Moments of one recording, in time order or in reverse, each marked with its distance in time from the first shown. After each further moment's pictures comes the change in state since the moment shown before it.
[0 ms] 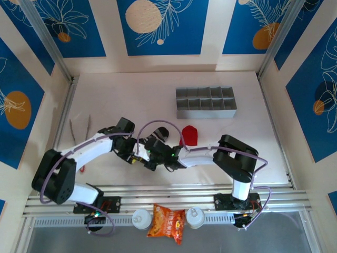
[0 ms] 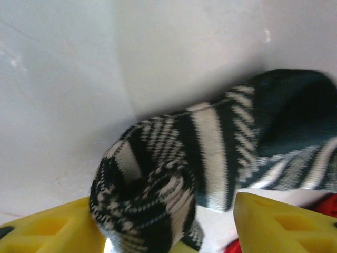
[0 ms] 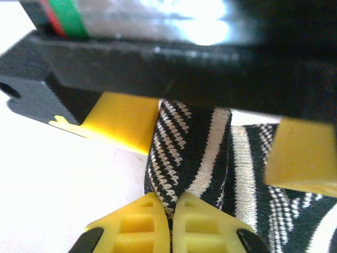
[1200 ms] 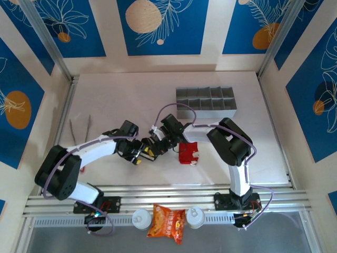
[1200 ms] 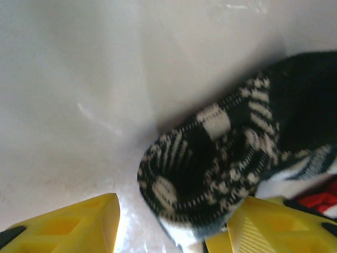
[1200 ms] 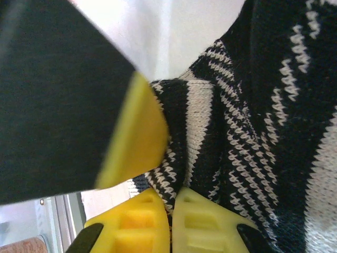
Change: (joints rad) left arm -0.052 0.093 -0.047 0.161 0.067 0.025; right arm -0.342 0.174 0.153 -0.257 -0.691 0.376
